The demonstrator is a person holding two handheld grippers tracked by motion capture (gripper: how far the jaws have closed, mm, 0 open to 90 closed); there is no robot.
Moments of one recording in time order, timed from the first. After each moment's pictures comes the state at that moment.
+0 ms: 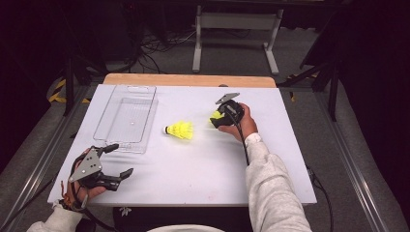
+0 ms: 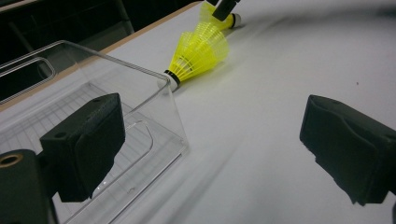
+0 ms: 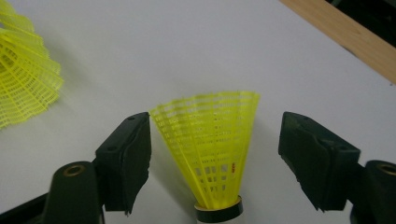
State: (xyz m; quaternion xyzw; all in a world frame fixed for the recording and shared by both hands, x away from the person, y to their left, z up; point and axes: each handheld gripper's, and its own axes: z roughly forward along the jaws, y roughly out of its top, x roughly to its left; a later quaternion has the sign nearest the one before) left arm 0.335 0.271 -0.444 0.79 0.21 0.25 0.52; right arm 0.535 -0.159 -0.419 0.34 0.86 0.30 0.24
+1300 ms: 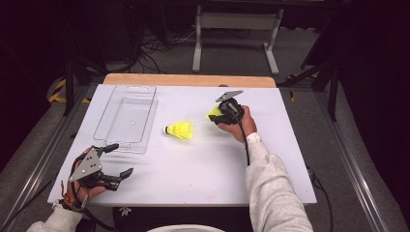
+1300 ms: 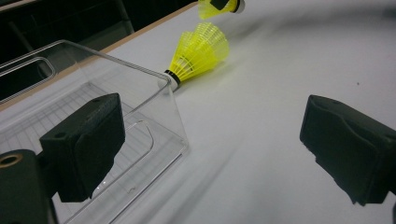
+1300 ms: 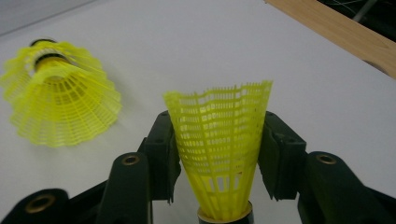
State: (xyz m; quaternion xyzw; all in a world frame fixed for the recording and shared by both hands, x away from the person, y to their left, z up) left arm 0.336 0.271 -0.444 0.79 0.21 0.25 0.52; right arm 0.523 -0.156 -0.401 0.34 0.85 0.35 0.19
